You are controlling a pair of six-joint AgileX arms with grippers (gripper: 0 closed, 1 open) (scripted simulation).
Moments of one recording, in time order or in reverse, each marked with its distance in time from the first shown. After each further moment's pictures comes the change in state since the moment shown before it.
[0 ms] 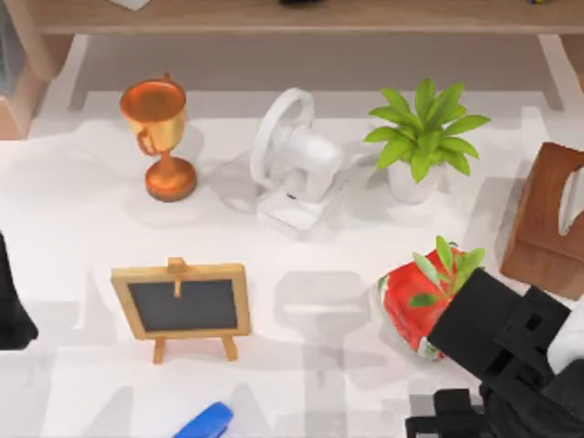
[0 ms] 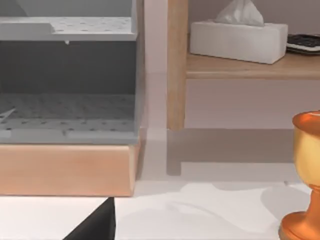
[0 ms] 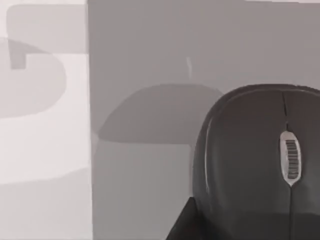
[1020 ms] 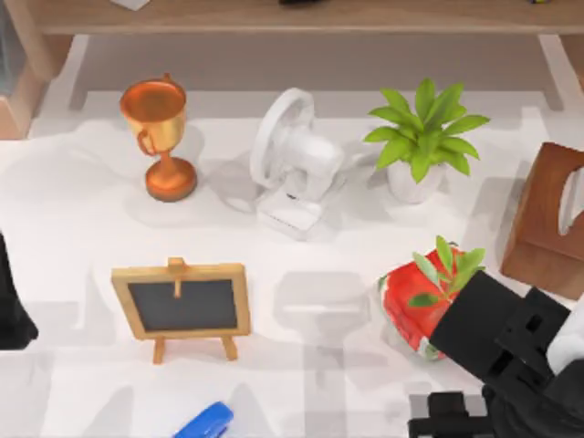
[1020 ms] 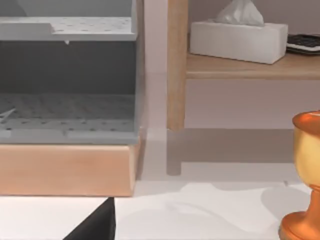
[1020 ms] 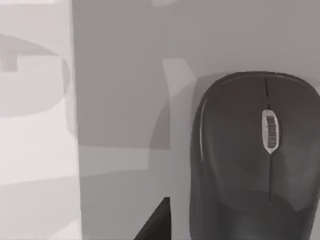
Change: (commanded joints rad) left arm 0.000 0.000 0.000 0.000 0.000 0.000; right arm -0.001 0.002 -0.002 -0.001 -0.001 0.002
